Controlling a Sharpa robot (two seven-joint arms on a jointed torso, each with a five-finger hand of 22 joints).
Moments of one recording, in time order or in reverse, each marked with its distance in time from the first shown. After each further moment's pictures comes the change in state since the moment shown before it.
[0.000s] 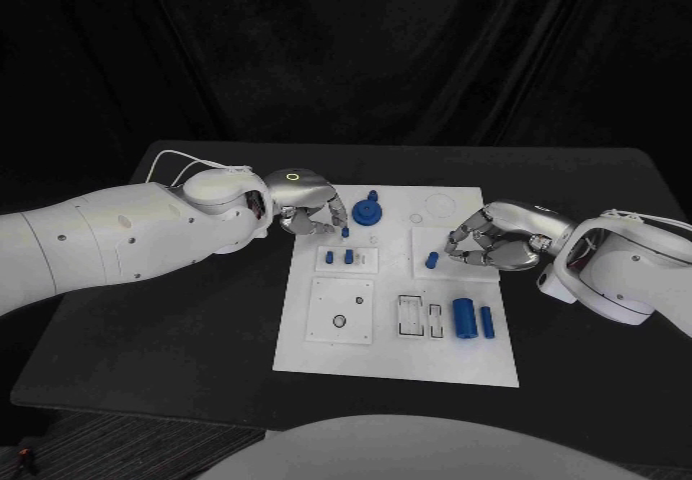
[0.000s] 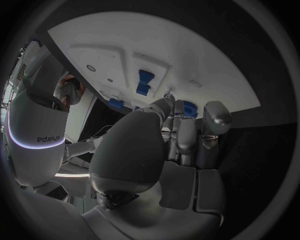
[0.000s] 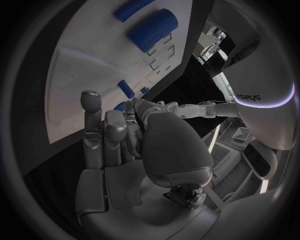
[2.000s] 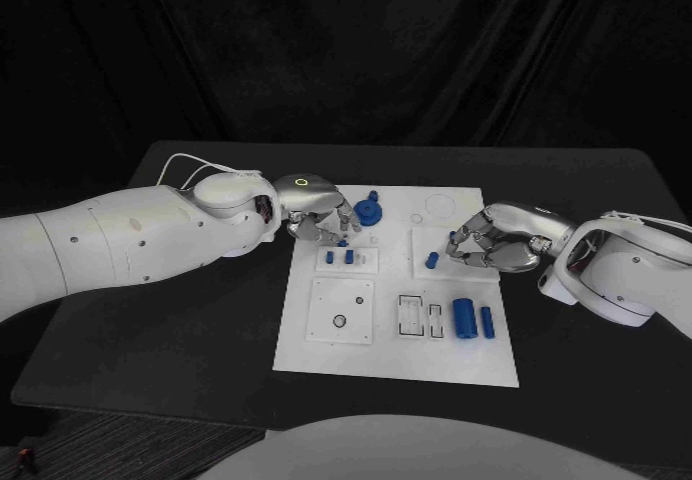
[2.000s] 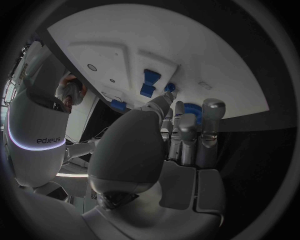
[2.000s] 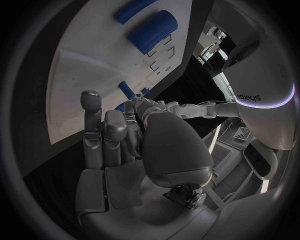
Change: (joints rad) left arm -0.008 0.021 -0.005 0.004 -0.006 0.015 -0.006; left_hand 0.005 -0.037 -0.030 0.006 -0.037 -0.158 -0.096 -0.054 -0.035 -0.054 0.016 0.024 0.097 -0.096 0.015 -0.074 -0.117 0.000 -0.076 0.010 -0.158 0.000; right arm -0.004 0.002 0.000 -0.002 0.000 0.003 -0.003; right_hand 0.000 0.000 0.000 0.000 -0.005 0.000 0.000 0.000 0.002 0.000 0.000 0.000 0.001 0.000 0.000 0.000 0.000 0.000 0.000 0.000 0.000 0.000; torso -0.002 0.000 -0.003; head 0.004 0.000
